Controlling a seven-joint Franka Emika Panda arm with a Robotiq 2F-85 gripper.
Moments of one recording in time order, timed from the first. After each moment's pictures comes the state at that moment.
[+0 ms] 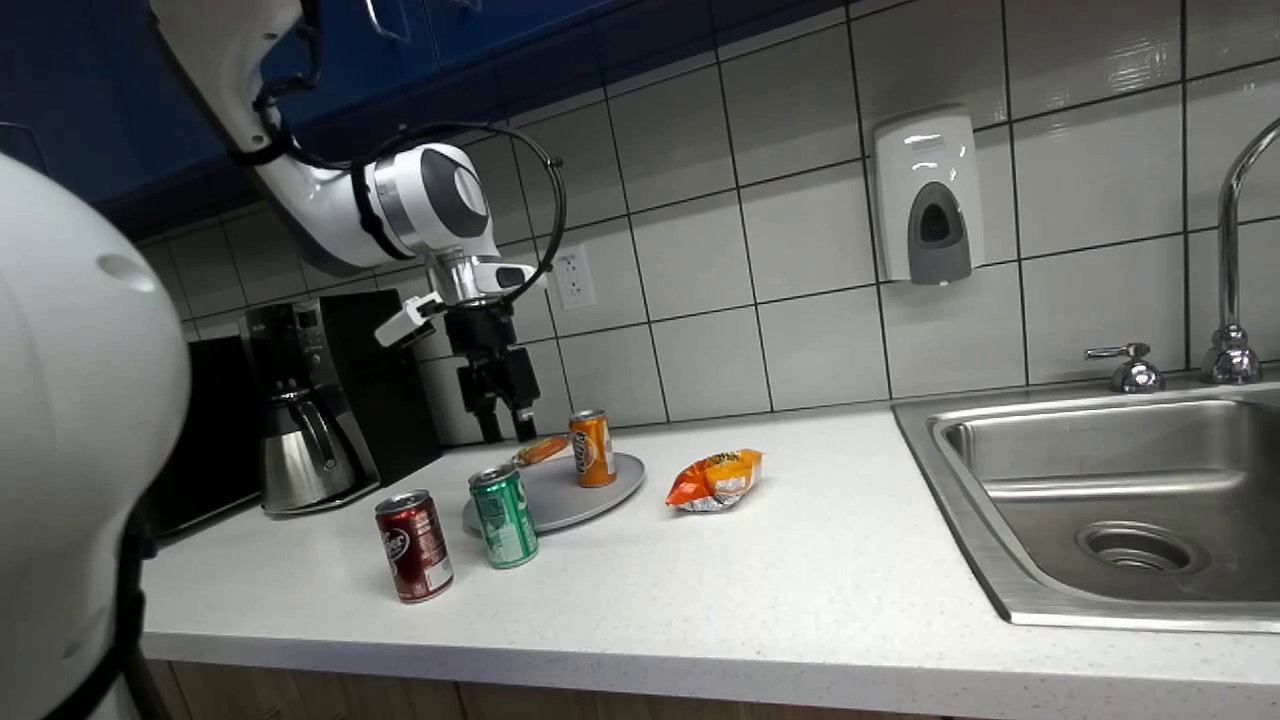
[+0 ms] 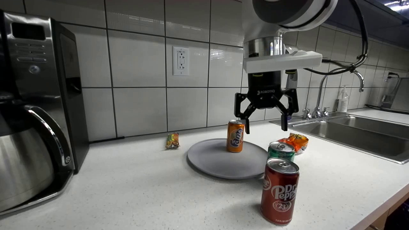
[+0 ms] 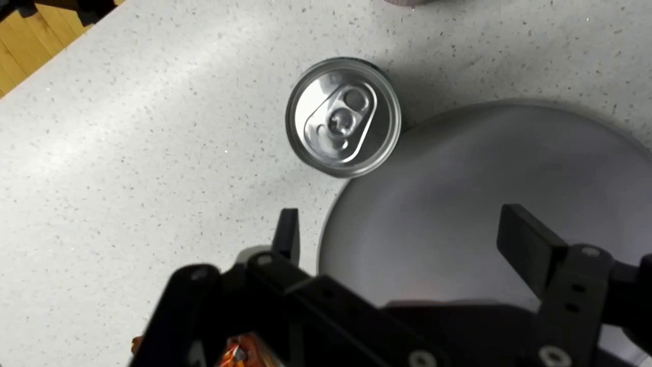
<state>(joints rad) 0.17 0.05 0.08 -2.28 -0.10 2.22 0.75</state>
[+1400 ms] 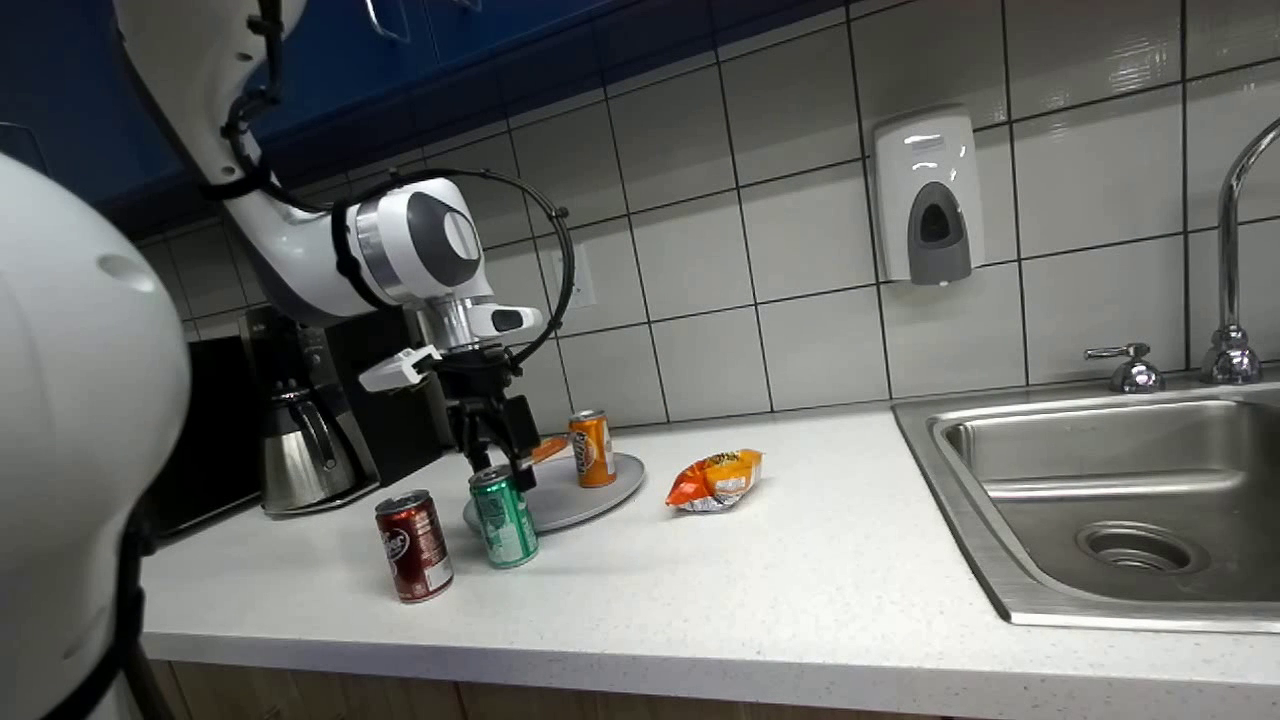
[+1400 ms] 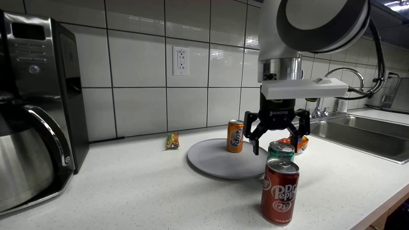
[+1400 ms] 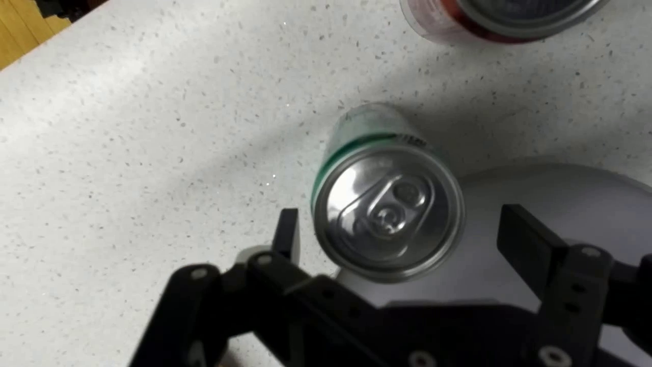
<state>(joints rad) 0.17 0.01 0.08 -2.48 -0.10 2.45 0.69</state>
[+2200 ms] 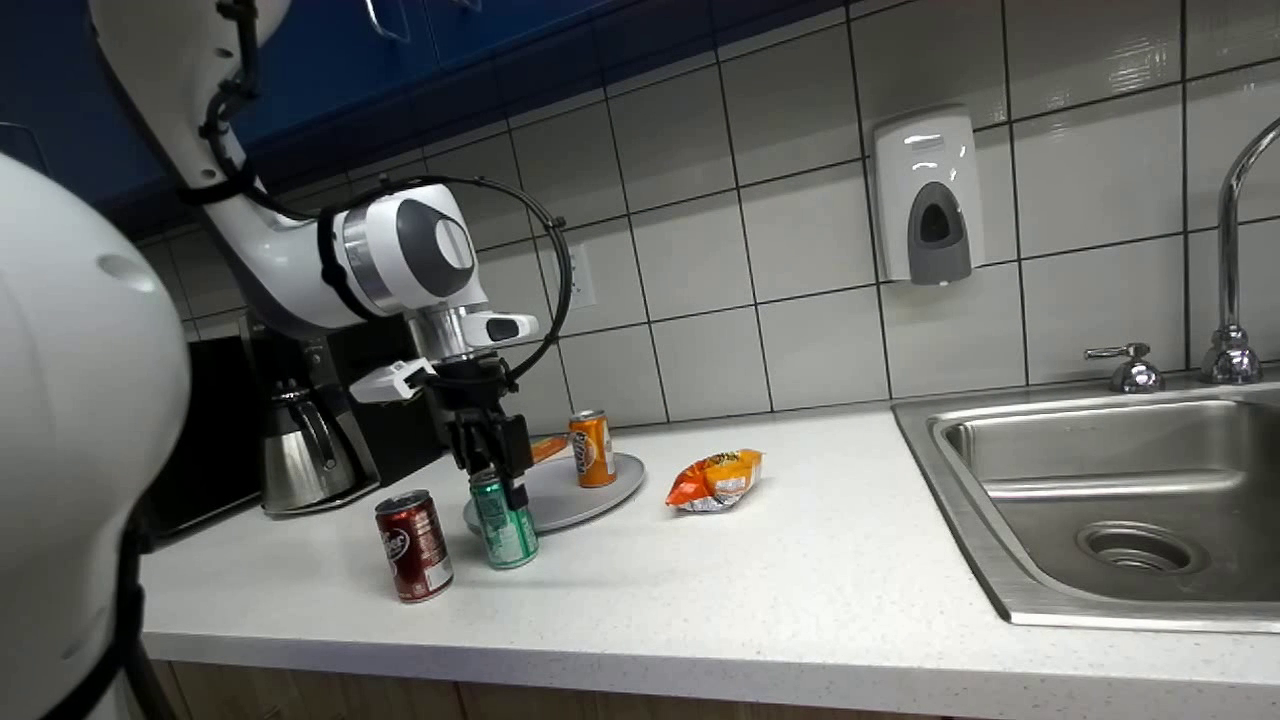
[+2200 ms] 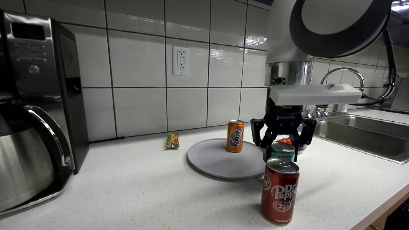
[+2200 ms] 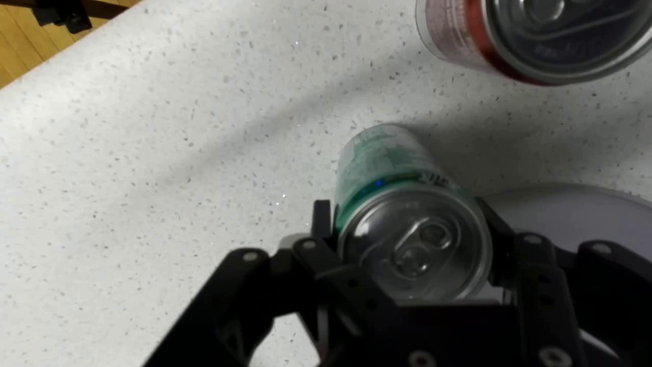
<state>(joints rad) 0.17 -0.02 0.08 -2.55 -0.10 2.51 0.69</state>
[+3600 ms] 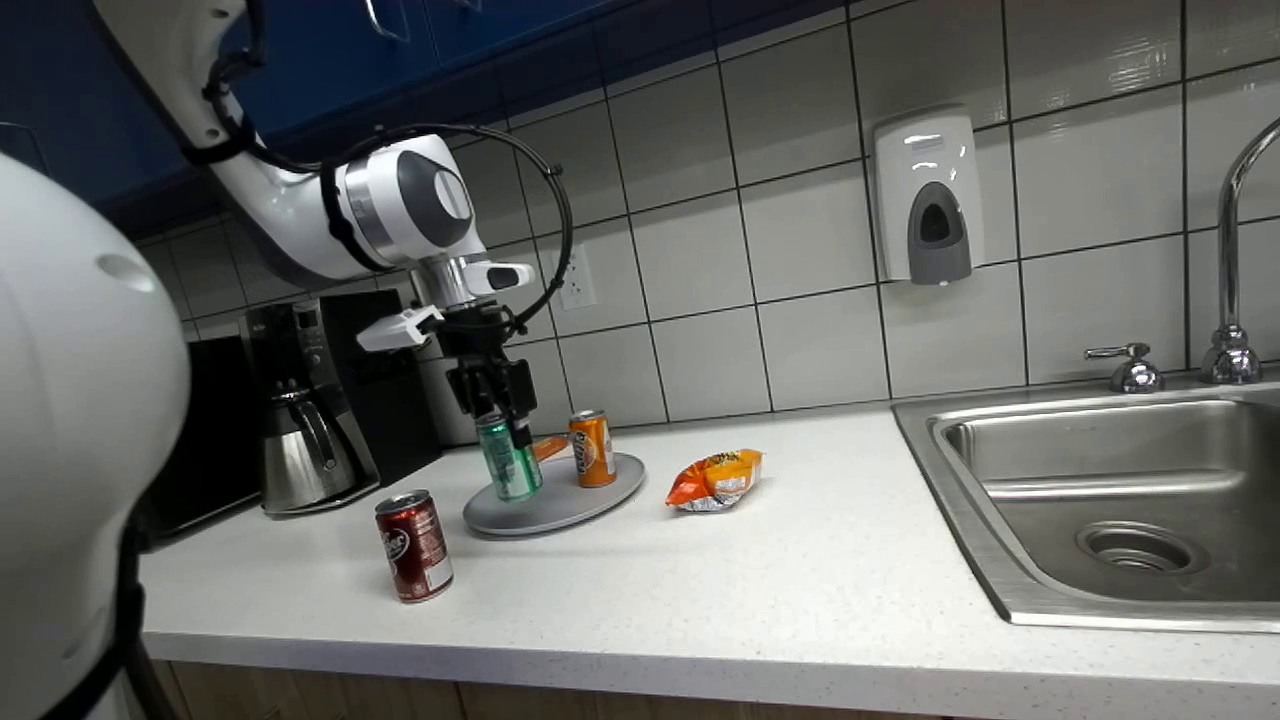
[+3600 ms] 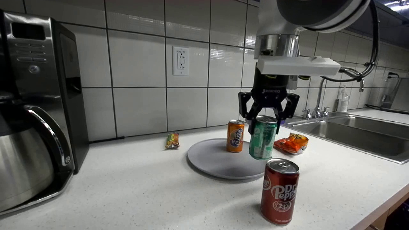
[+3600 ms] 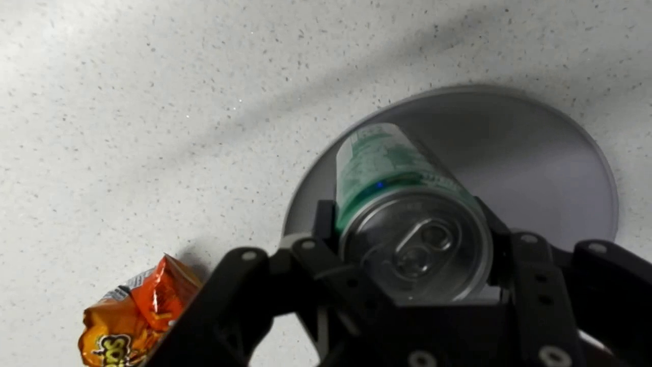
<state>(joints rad) 0.17 -0.05 0.08 -2.44 -0.10 2.46 0.66</state>
